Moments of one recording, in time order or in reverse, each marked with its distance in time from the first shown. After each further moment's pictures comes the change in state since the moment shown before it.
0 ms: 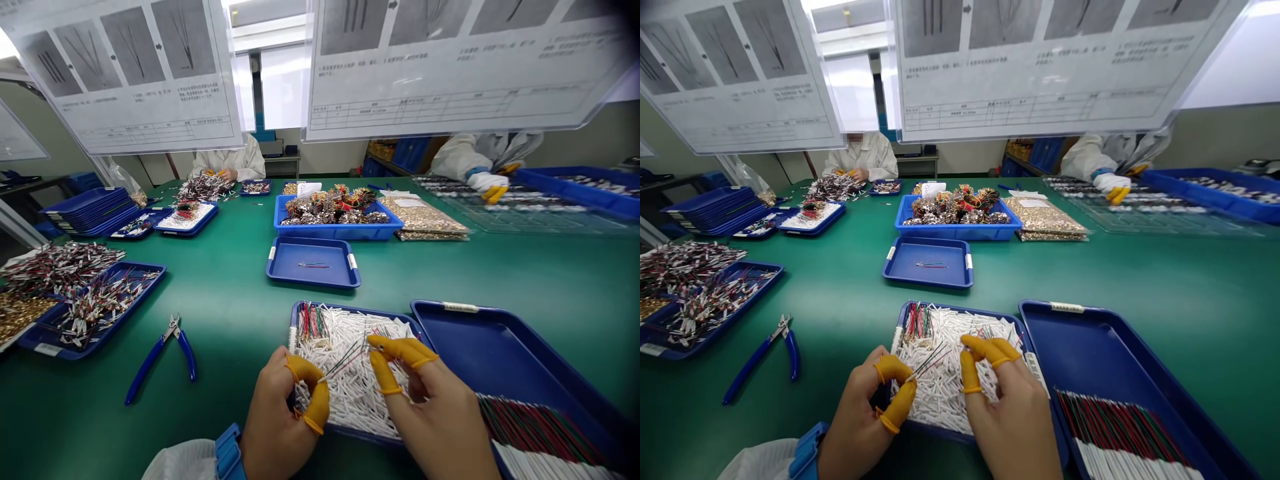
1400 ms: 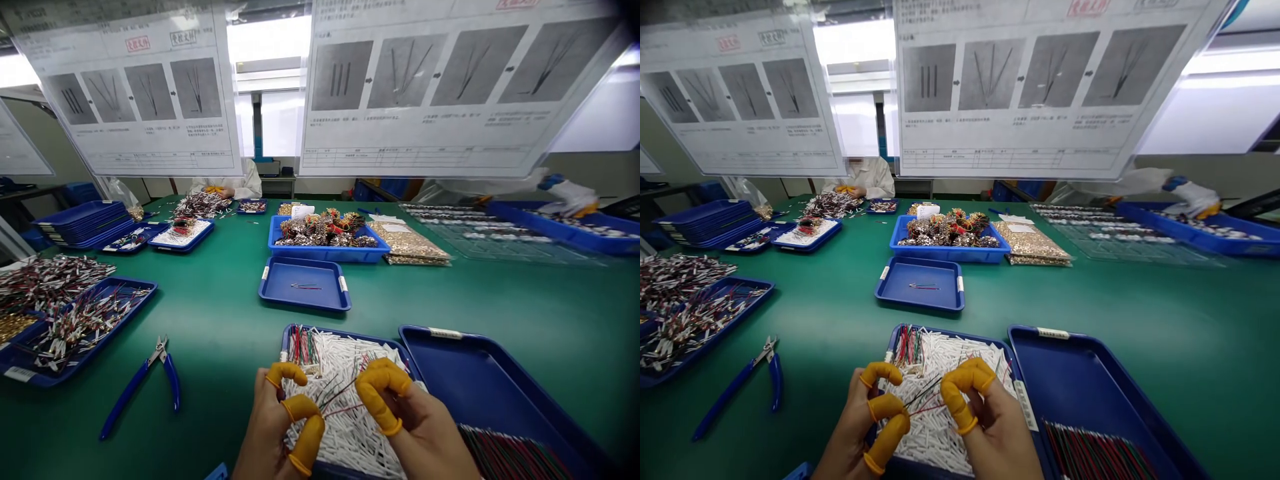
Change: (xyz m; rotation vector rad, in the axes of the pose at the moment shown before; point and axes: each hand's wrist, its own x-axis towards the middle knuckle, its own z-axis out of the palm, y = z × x) left_hand -0.006 -0.015 0.010 -0.075 -0.018 0.007; right_hand 0.016 0.002 -0.006 0.587 -0.224 0.129
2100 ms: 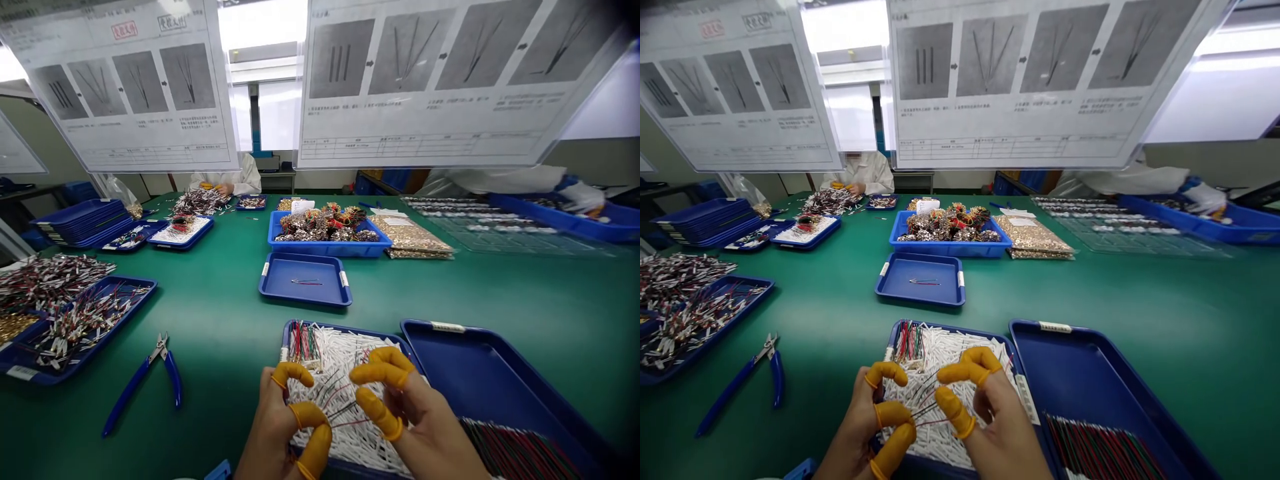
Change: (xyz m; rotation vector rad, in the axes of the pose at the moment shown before) left_hand 0.001 0.003 -0.003 0.053 -0.142 0.037; right_hand -0.002 0.013 -0.019 -0.228 -0.076 0.011
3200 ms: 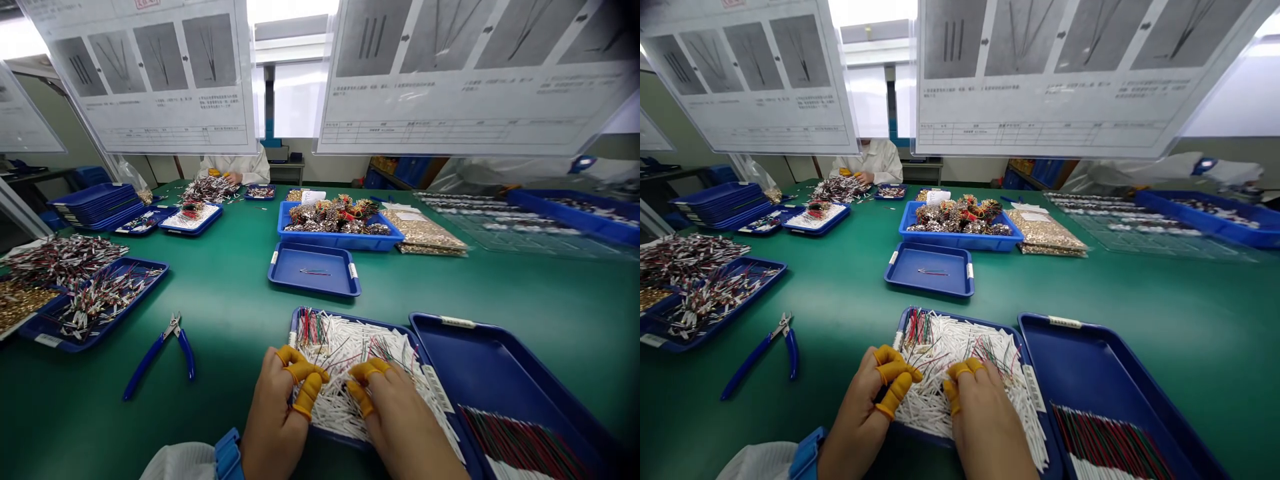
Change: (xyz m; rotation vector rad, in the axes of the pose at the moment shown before) left_hand 0.000 0.002 -0.001 -0.160 0.153 -0.167; right_hand -0.005 0.009 0.032 -1.047 -0.011 -0.489
